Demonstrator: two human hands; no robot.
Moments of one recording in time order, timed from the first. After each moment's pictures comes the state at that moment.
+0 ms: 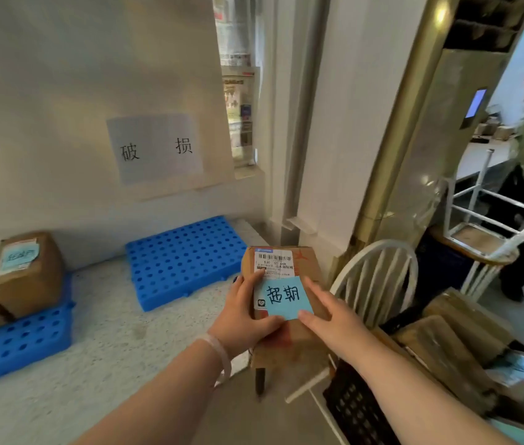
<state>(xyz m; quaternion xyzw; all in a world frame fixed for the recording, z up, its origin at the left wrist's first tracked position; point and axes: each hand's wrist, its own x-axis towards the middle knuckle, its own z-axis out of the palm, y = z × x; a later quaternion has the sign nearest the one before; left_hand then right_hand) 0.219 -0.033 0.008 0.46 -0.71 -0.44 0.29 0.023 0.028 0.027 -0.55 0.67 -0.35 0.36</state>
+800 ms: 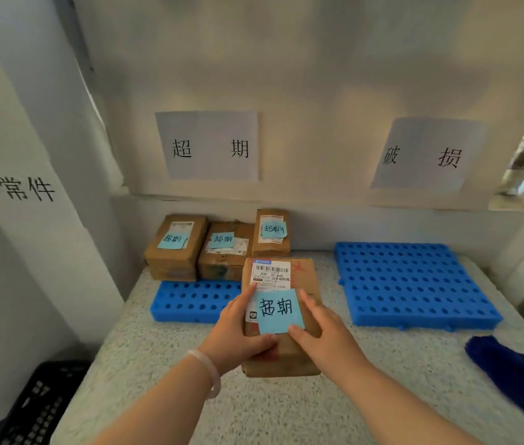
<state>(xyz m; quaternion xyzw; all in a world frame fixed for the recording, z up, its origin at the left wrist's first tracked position) 0.688 -0.016 -0.013 0.67 -0.53 -0.37 0.37 0.494 -0.076 -0.009 -0.74 0.51 -0.20 0.40</state>
